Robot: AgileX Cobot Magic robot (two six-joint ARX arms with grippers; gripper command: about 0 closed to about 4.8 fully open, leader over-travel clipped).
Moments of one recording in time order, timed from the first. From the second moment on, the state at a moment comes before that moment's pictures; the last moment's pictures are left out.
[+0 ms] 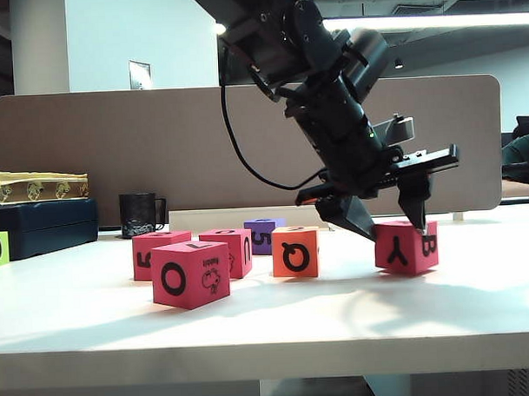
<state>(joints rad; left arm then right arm) -0.83 2.24 1.79 -0.32 0.01 -0.24 0.52 1.39 1.80 -1.39 0.13 -0.05</state>
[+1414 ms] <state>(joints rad) -0.86 2.16 1.79 -0.49 -0.16 -0.71 0.52 1.39 1.80 -1.37 0.13 -0.05</state>
